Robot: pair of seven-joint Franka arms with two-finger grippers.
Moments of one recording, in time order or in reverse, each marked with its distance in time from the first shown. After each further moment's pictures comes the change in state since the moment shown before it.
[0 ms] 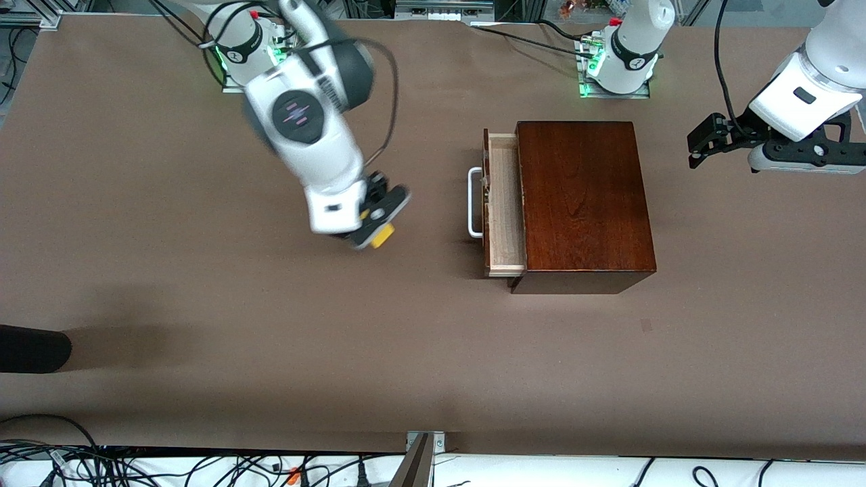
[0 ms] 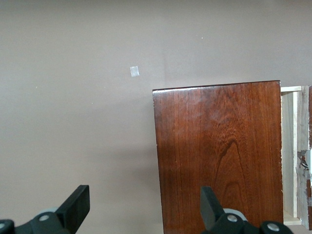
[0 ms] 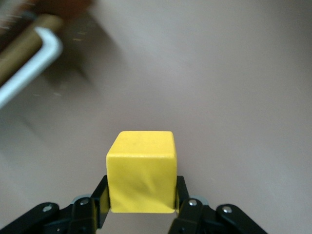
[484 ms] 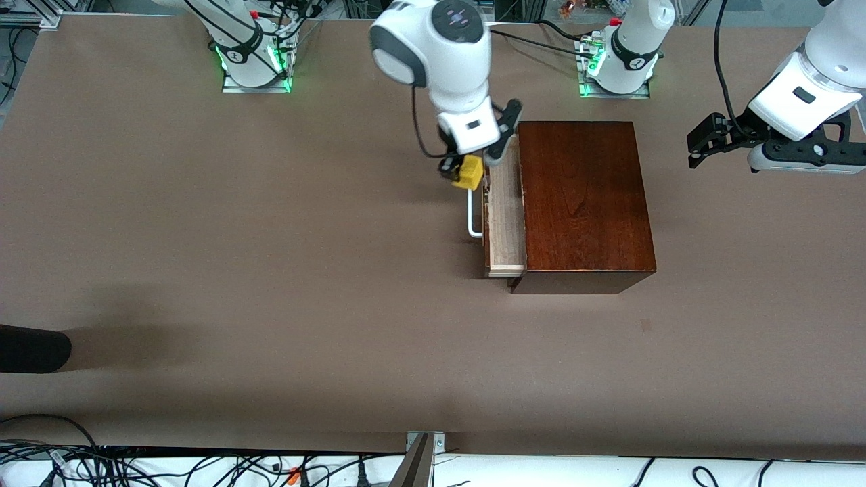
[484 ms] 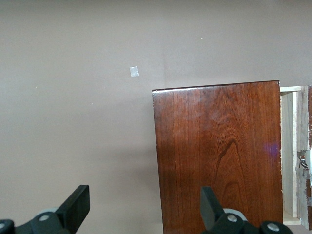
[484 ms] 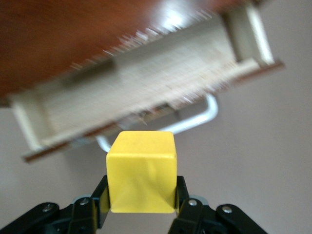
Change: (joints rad) left arm 0.000 0.000 -0.001 0.001 0.000 0.000 0.000; right arm 0.314 0.139 -0.004 0.220 -0.087 -0.055 0.006
